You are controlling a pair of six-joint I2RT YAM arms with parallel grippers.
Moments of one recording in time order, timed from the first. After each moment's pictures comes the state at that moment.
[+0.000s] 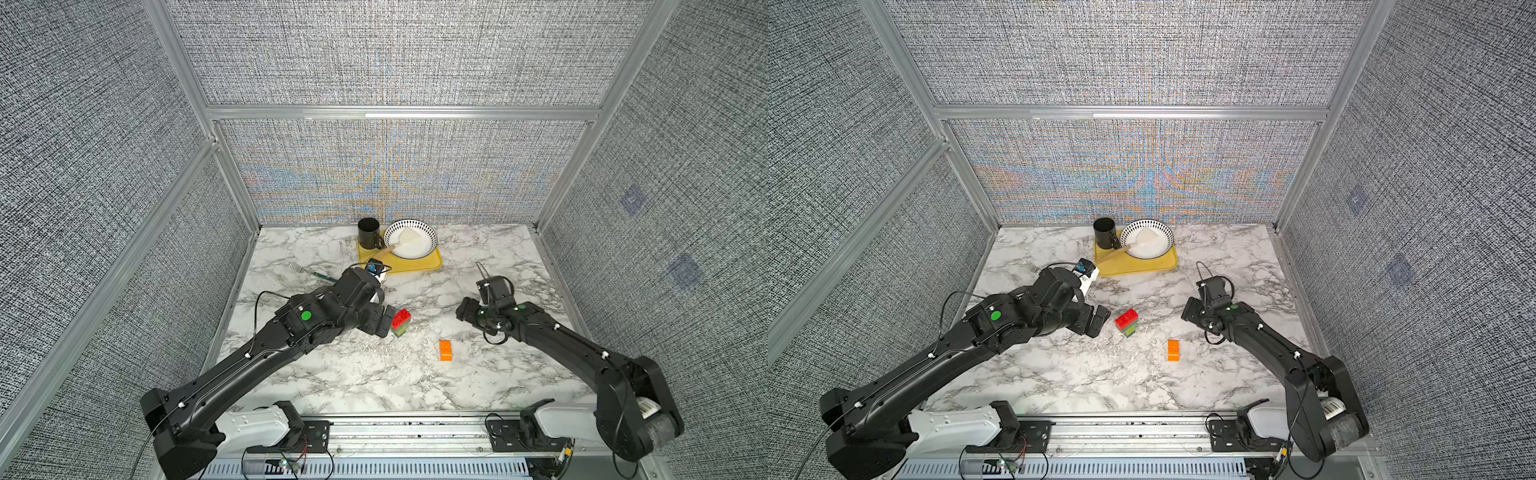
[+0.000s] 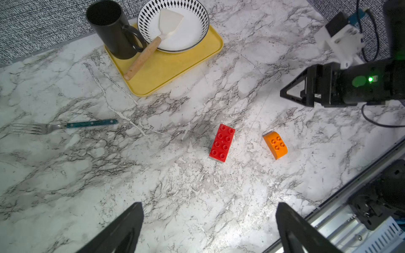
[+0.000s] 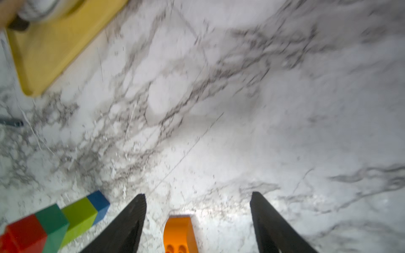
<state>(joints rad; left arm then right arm) -0.96 1.20 1.30 -0.96 -0.20 -0.36 0.31 1.31 0.76 -0.41 0.01 0.72</state>
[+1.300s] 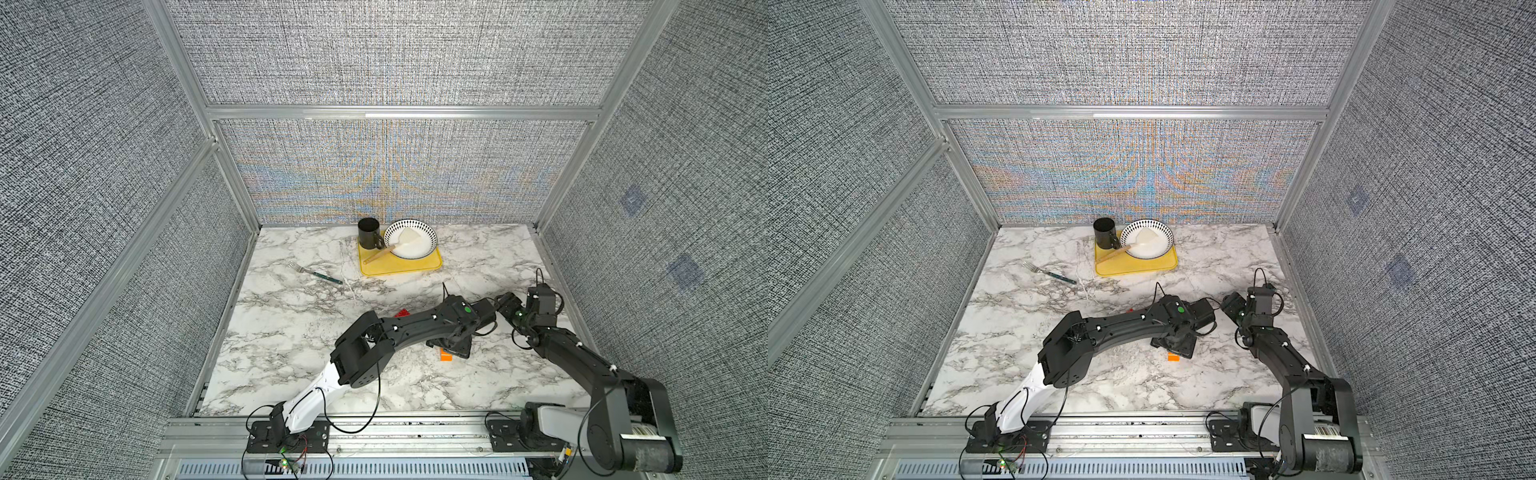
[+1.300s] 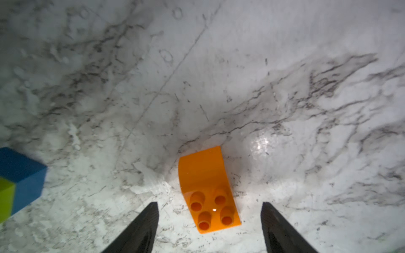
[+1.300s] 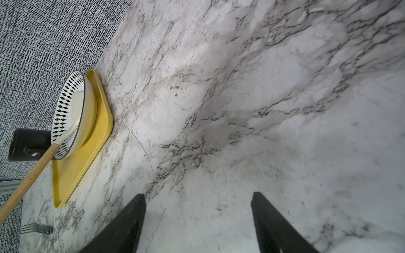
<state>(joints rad) -1.18 2.37 2.03 -1.14 -0.07 -0.79 -0.06 1.23 0.49 0.03 -0.07 0.73</state>
